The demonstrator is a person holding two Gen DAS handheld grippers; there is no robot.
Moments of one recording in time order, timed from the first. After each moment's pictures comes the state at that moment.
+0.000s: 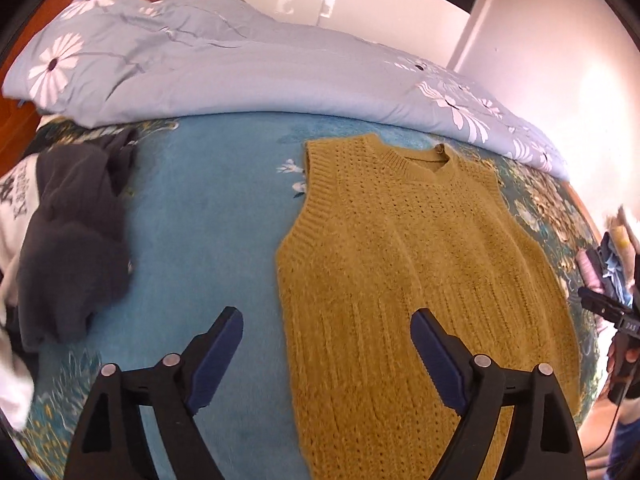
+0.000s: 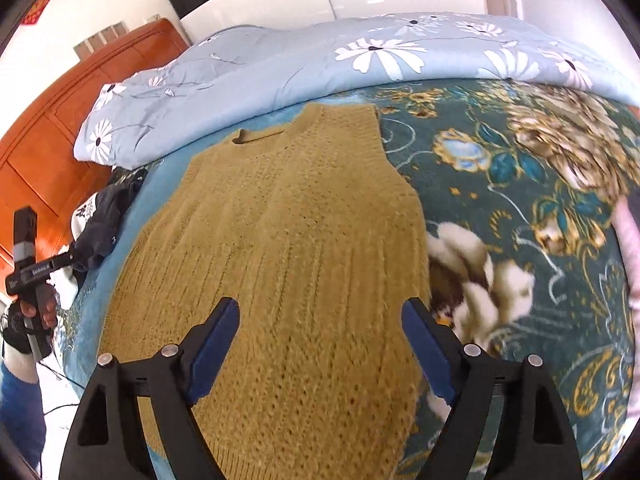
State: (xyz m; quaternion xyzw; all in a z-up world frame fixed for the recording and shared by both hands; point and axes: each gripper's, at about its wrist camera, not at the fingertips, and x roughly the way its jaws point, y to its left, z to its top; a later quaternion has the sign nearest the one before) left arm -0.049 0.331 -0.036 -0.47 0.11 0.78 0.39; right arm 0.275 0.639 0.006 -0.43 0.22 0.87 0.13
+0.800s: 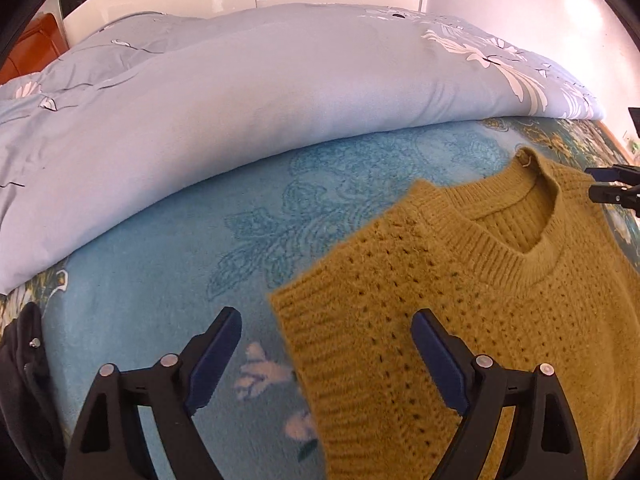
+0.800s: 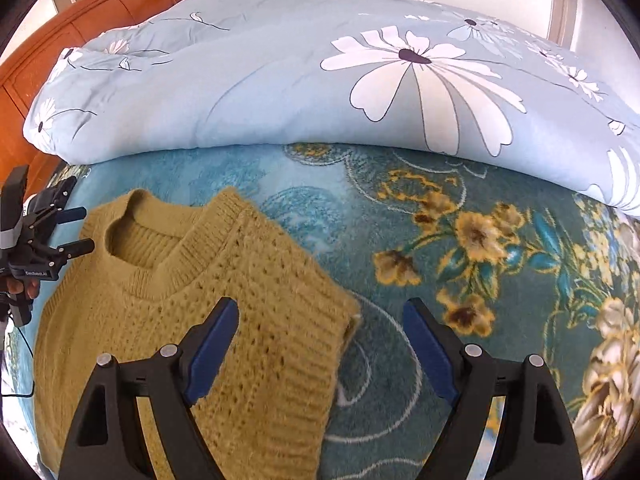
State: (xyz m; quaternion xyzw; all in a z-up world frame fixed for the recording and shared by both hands) left arm -0.196 0.517 -0.116 -0.45 0.22 0.76 0.42; right arm 0.046 0.805 -0.052 -0.49 0.15 0.85 0.10
